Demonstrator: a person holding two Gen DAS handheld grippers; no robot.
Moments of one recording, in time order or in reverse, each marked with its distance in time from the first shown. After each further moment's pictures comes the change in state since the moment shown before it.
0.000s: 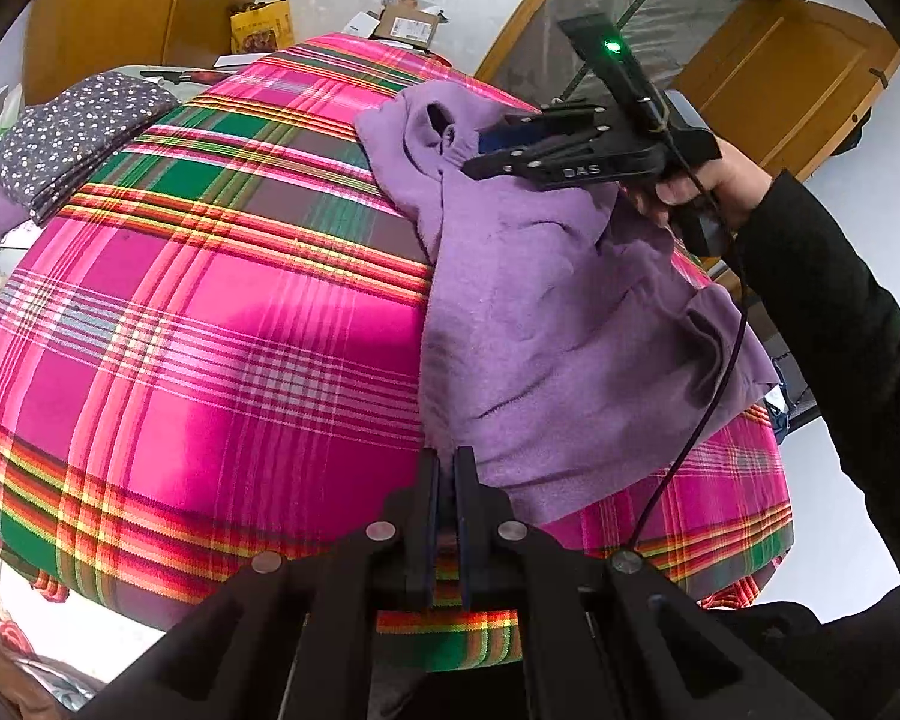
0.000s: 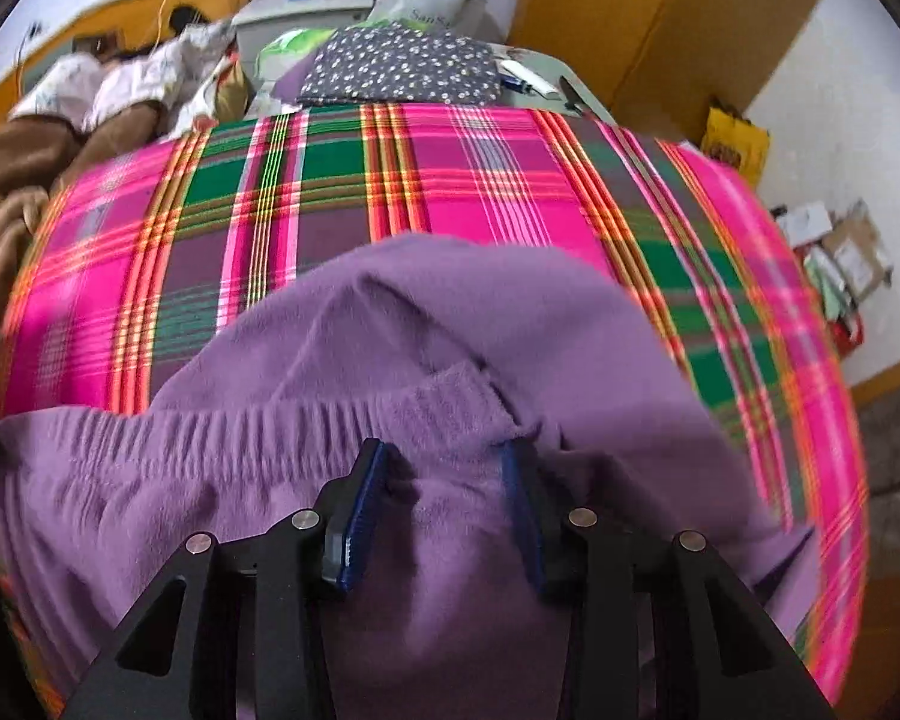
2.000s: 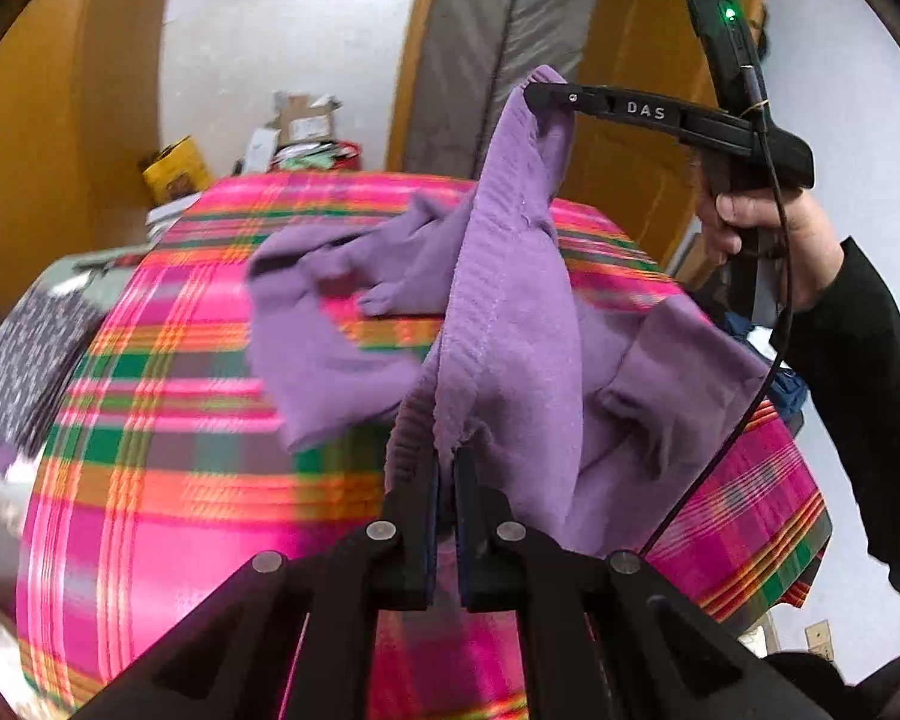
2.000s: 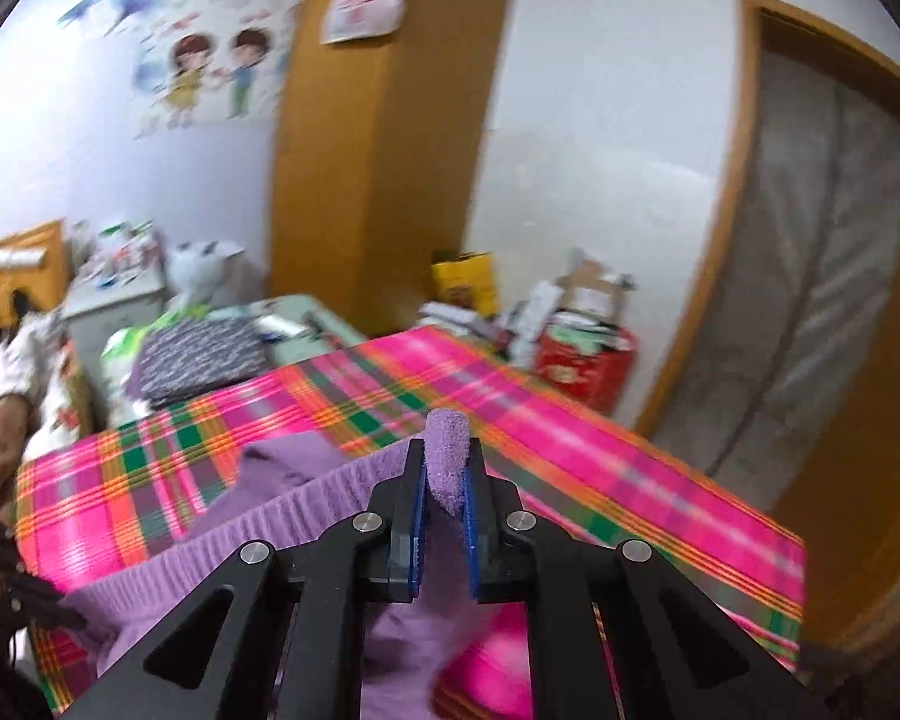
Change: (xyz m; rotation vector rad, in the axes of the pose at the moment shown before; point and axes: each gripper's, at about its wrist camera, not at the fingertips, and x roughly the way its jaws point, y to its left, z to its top) left arm 0.006 -0.121 0.069 0.369 -0.155 0.046; right arm -0.219 -0.025 -0.114 0.519 -0.569 -0.477
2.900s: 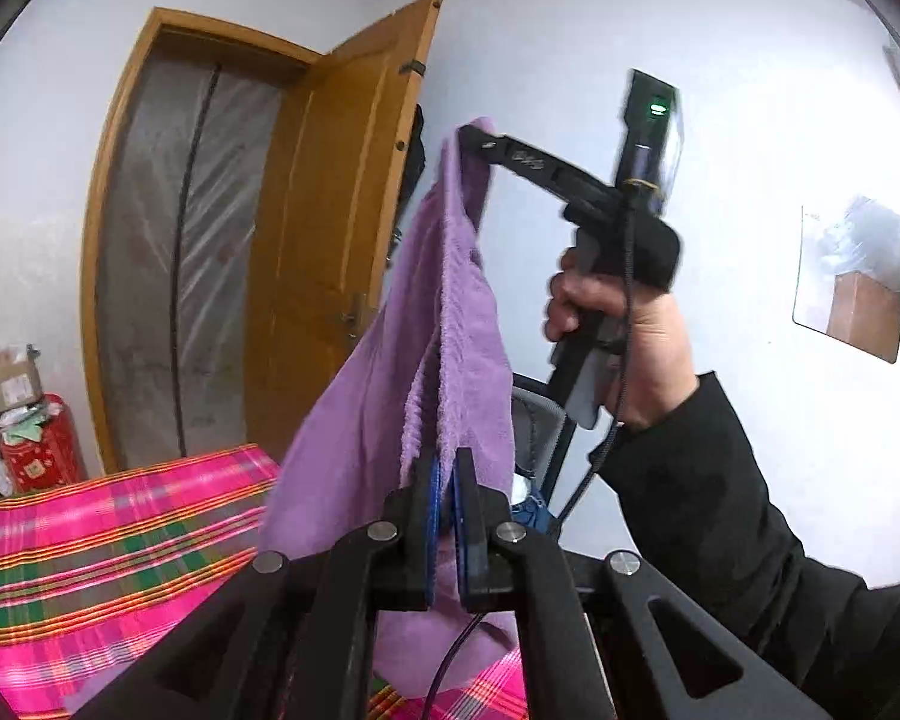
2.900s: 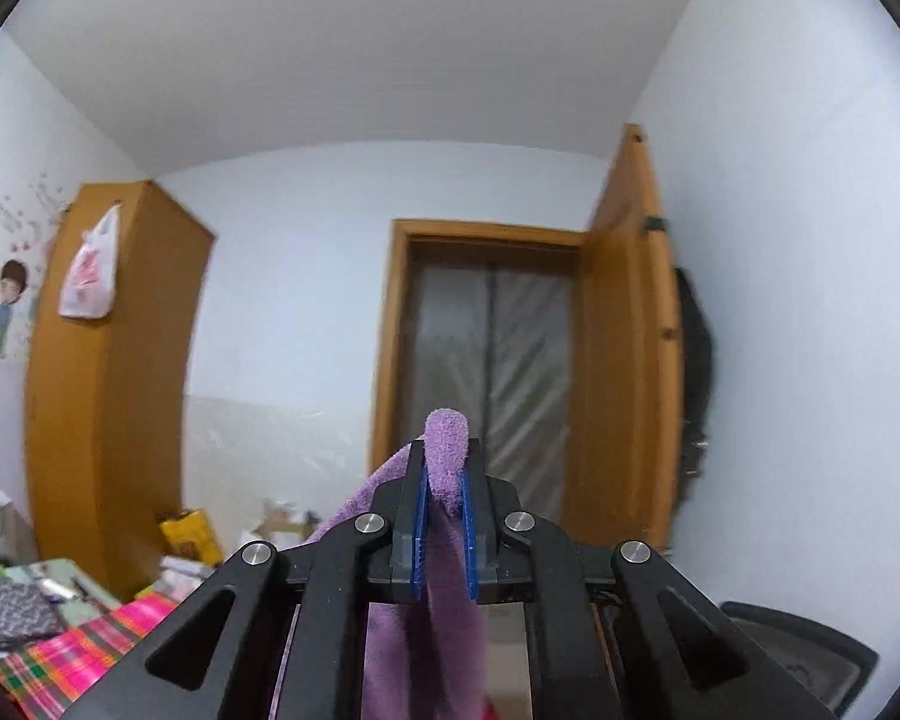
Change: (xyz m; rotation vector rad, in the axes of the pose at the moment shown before) left arm -0.071 -0.204 0.134 0.333 -0.360 -0.563; right arm -0.339 -0.138 0.063 0.183 -0.524 -0.634
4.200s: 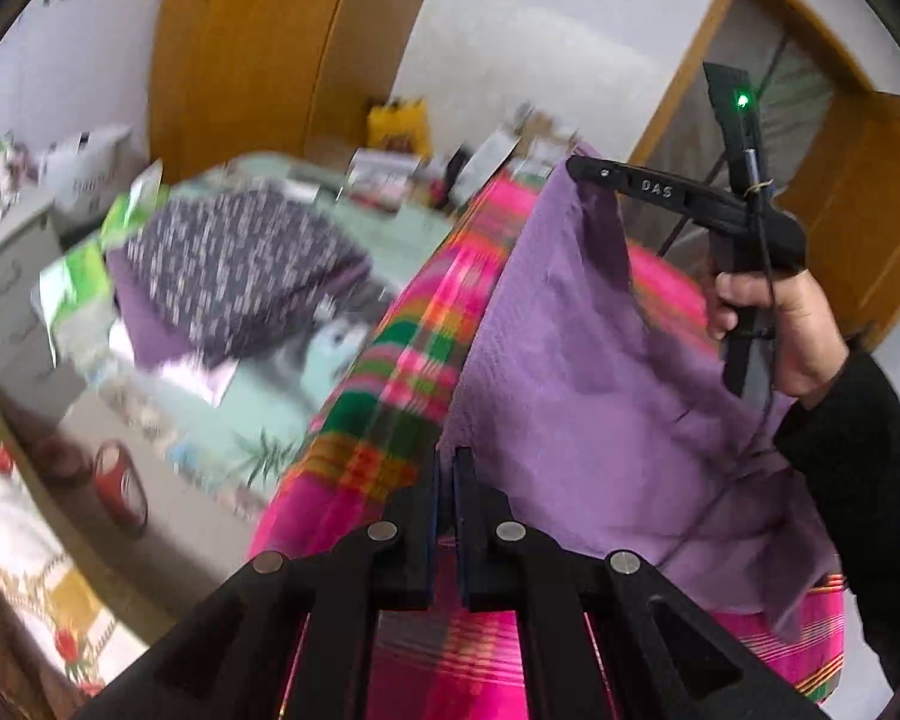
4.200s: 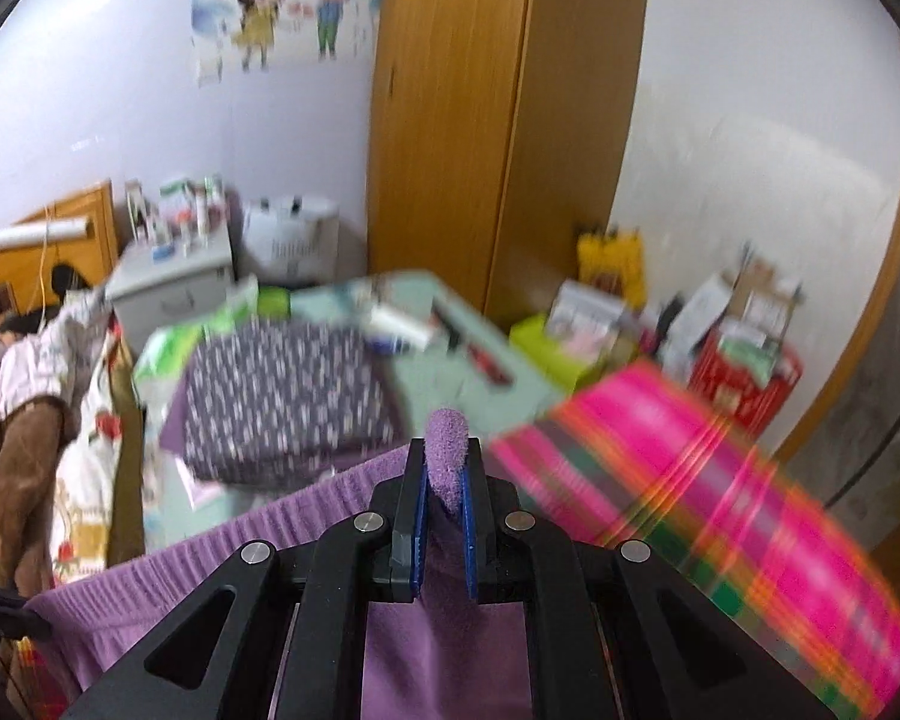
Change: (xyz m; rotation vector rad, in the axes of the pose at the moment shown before) left arm -0.270 0.302 -0.288 -0.767 0.244 0.900; right arm 0.210 0.599 -0.299 -0.246 0.677 0.926
